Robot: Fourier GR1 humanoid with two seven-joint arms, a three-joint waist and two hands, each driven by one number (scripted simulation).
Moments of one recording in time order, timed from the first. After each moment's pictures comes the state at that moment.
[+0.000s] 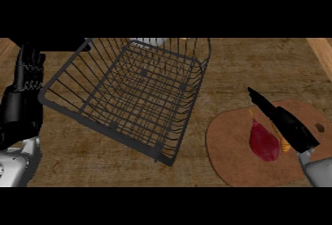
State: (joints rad) left arm -0.23 0.43 -0.09 -1.63 0.09 0.37 -0.17; right arm -0.19 -0.58 0.31 -1.43 -0.13 0.10 0.00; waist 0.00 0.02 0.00
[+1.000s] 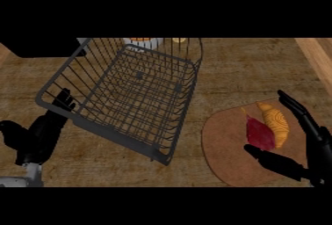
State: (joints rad) left arm -0.04 0.43 -0.12 -1.54 0.31 0.14 0.11; right arm 0.07 -0.47 0.20 -1.84 0.23 -0.40 -0.23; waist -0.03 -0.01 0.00
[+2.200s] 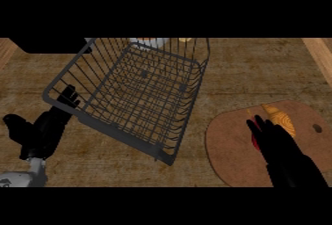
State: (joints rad) left arm -0.07 0.39 -0.10 -1.53 0.29 0.09 0.15; right arm 0.05 -0.58 0.54 -2.19 0.90 0.15 0.76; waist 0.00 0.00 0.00
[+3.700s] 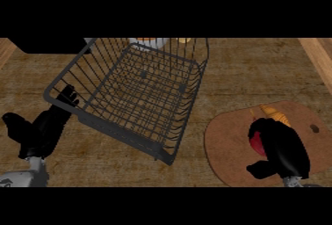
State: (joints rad) left arm -0.07 0.30 0.01 -1.53 0.19 -0.01 0.18; right arm -0.01 -0.42 0.34 -1.74 1.10 0.12 0.44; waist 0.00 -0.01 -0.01
